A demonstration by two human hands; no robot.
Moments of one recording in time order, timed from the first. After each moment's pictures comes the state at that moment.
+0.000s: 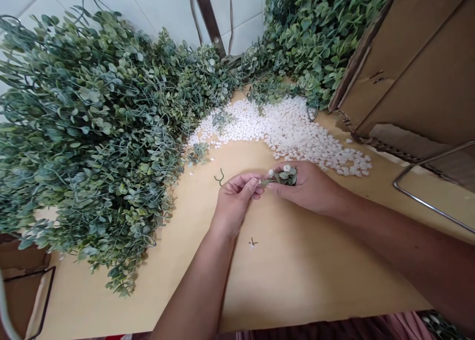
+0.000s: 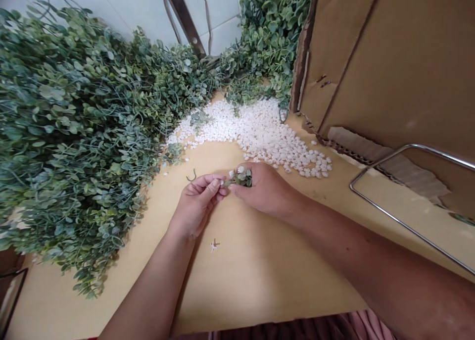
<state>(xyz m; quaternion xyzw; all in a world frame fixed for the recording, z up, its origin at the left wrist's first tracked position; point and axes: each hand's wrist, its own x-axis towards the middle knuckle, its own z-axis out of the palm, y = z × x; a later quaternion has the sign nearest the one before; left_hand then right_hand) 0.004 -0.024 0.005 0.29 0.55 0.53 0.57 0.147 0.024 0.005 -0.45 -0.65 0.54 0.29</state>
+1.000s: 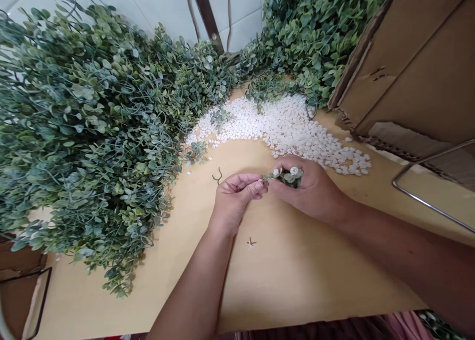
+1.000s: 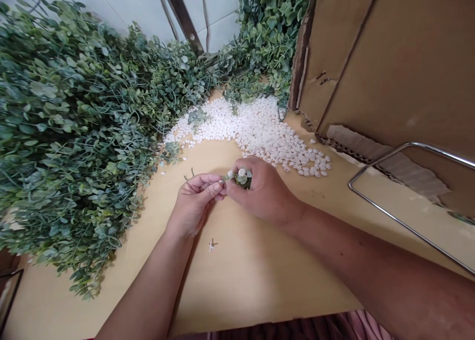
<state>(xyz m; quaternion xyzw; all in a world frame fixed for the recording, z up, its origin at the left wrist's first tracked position) 0.005 -0.024 0.005 0.29 0.53 0.54 0.59 0.146 0.016 0.000 -0.41 -0.71 0.38 0.42</state>
